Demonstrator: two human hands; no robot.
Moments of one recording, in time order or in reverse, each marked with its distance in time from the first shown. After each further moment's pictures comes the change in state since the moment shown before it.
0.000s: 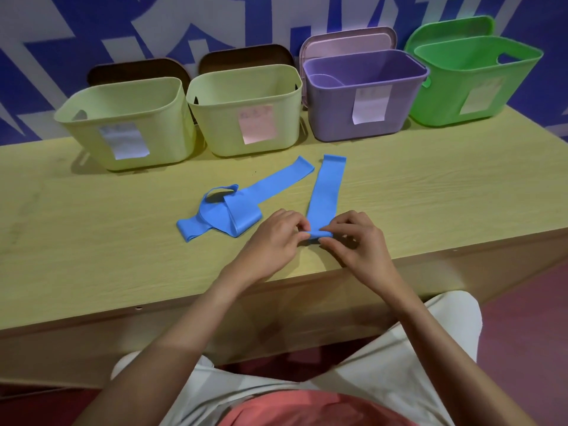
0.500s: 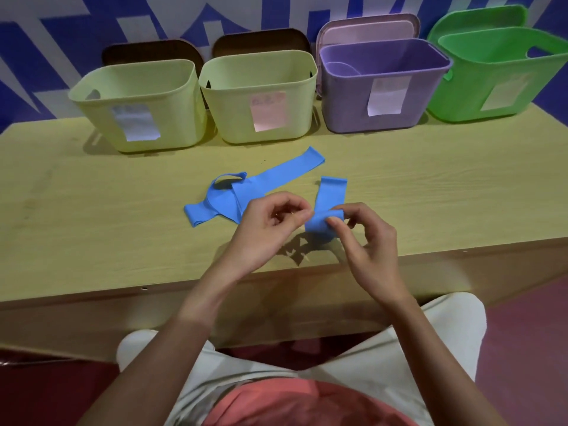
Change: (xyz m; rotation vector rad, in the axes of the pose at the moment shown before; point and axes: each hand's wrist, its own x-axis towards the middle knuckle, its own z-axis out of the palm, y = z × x) left_hand -0.025 0.050 -0.041 -0.650 0.183 -0.235; right_hand -0.012 -0.052 -0.006 0.299 0.121 -0.056
